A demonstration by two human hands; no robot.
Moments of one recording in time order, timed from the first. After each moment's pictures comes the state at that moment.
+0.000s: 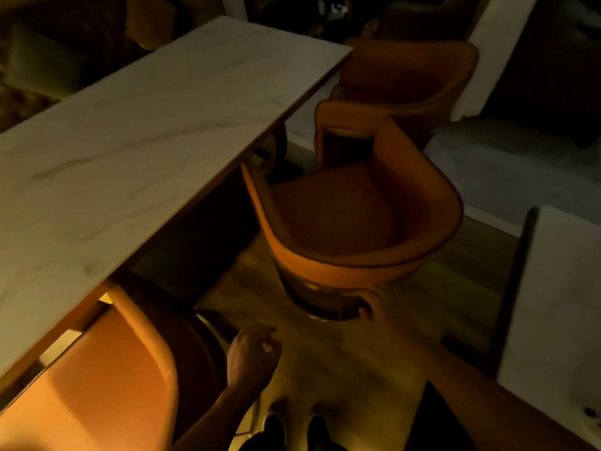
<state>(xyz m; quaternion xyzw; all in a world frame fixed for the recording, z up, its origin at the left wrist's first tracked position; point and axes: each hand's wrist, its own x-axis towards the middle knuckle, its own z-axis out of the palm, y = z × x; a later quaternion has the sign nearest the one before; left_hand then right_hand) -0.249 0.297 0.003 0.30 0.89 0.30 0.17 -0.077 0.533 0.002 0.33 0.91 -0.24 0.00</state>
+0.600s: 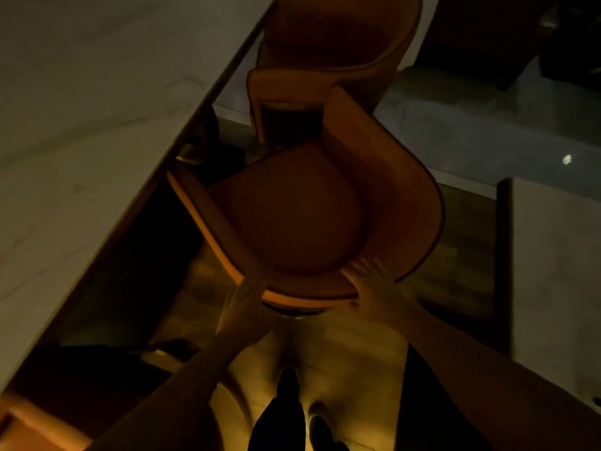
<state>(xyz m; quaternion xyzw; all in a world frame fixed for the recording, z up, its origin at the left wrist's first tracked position) -0.413 0.469 -0.076 0.58 0.77 0.10 0.26 -0.161 0.641 -0.034 0.36 0.90 -0.14 0.22</state>
